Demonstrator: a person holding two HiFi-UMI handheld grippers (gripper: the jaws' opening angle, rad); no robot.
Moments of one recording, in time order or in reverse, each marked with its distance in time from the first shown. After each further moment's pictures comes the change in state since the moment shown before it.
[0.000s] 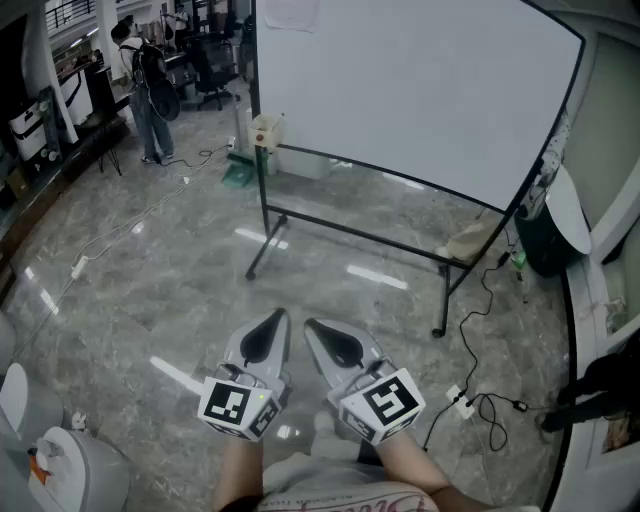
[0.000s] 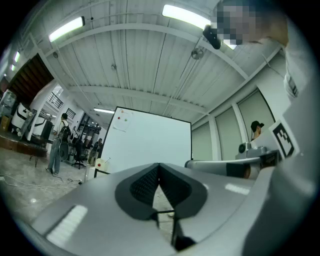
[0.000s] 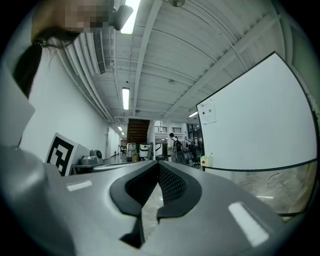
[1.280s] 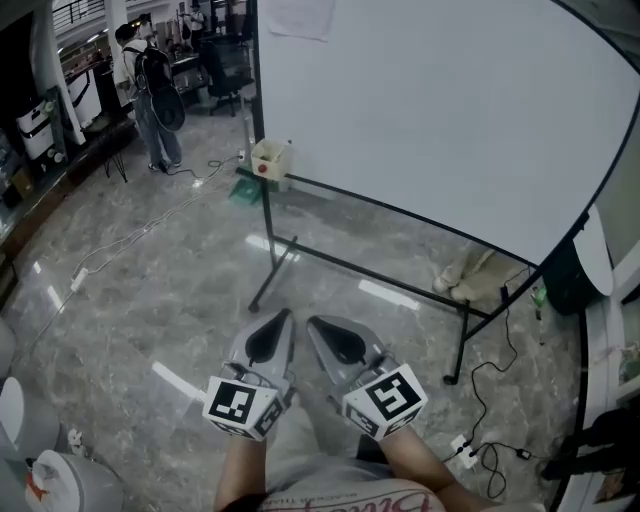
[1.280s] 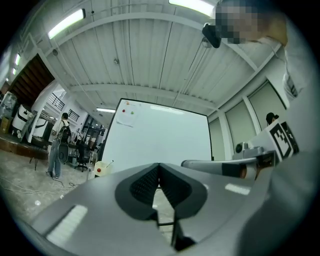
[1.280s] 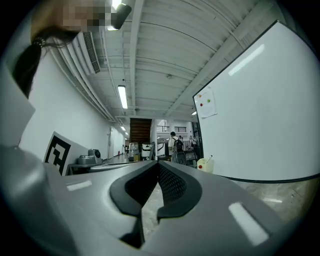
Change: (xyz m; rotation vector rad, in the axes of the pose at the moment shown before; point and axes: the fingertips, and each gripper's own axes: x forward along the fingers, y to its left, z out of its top) left arm 0.154 0.093 -0.019 0.014 -0.002 0.065; right arm 0.127 -0.138 -0.003 -0.004 0.005 0.086
